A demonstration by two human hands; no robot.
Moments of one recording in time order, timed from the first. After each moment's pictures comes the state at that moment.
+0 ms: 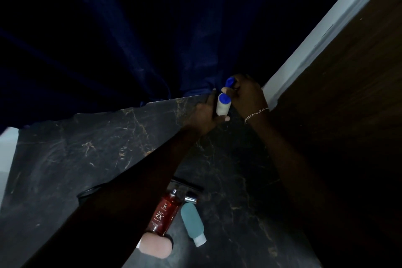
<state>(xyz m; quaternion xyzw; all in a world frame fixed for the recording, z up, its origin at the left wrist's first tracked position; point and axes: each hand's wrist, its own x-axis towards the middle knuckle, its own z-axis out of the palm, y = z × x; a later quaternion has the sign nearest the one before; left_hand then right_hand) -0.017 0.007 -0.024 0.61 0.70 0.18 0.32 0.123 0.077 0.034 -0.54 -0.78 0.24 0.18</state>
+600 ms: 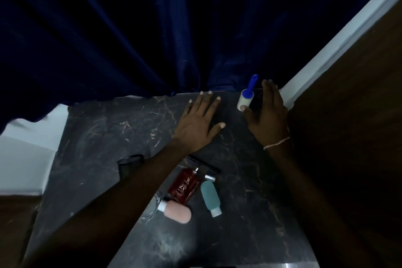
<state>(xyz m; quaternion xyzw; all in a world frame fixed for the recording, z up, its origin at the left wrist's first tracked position) -0.066 -0.138 0.024 0.69 0.71 0.12 0.05 0.145 -0.038 0.065 -0.52 -0.82 0.10 0.23</state>
